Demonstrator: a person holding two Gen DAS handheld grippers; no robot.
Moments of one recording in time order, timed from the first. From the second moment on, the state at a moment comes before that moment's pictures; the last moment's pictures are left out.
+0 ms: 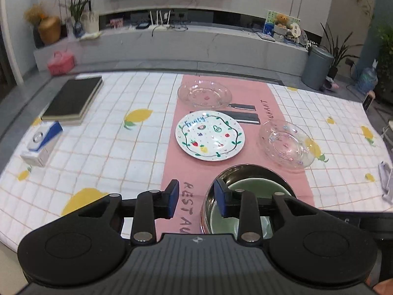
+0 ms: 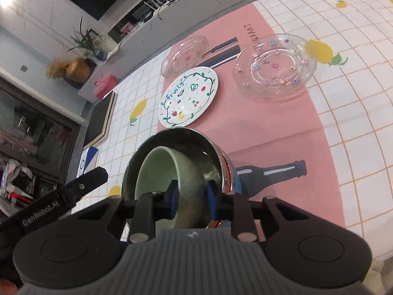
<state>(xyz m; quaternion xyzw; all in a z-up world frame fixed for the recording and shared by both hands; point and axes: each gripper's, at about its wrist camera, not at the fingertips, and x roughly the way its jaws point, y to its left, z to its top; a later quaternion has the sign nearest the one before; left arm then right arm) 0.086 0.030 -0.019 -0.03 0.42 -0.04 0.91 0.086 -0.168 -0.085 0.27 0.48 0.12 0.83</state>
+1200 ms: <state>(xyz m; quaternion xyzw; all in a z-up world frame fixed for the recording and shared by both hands) 0.097 0.034 -0.063 -0.05 0.44 -0.04 0.90 0.091 -0.155 -0.106 0.17 0.48 0.10 0.86</state>
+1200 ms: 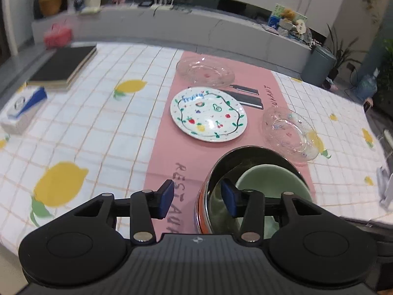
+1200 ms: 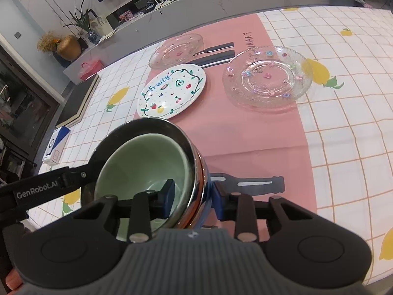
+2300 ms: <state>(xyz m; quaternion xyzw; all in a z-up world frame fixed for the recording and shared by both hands) 0.103 0.029 -0.095 -0.09 0.50 -0.11 0.85 0.091 -0.159 -0.117 0.19 0.49 0.10 0.84</state>
